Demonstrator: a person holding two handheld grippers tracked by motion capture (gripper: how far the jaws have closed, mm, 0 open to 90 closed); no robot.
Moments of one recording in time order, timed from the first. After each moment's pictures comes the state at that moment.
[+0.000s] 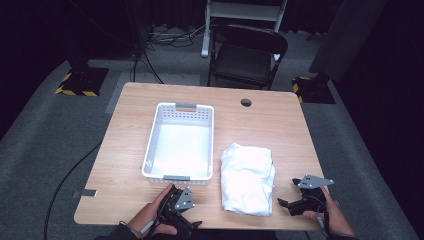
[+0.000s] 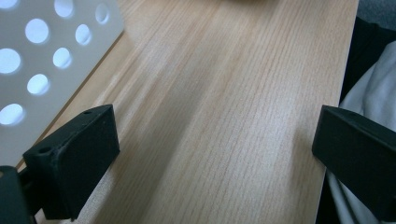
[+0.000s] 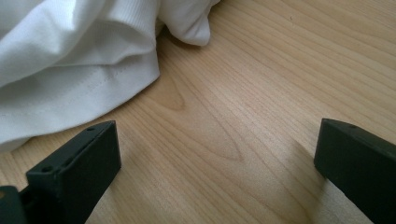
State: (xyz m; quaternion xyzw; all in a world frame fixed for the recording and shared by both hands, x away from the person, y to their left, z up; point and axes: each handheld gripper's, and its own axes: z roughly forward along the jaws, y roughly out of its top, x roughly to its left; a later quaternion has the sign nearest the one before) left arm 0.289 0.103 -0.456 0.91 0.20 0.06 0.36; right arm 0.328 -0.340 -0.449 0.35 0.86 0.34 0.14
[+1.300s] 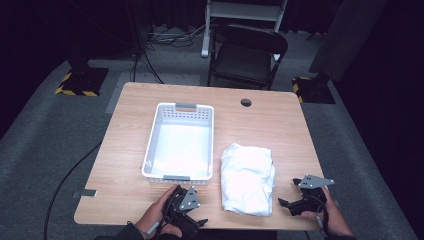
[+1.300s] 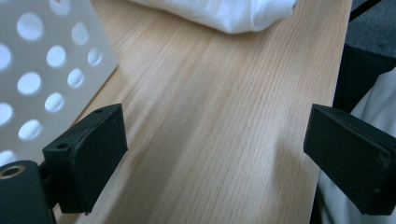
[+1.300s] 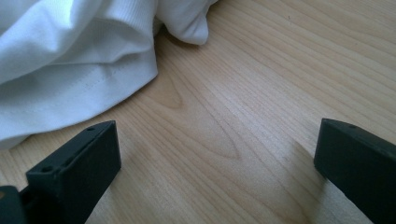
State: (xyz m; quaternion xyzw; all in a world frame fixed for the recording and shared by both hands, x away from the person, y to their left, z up) left arm 0.289 0.088 -0.449 0.90 0.20 0.07 0.38; right arm 0.328 -0.341 -0.449 0.35 0.86 0.34 0.14
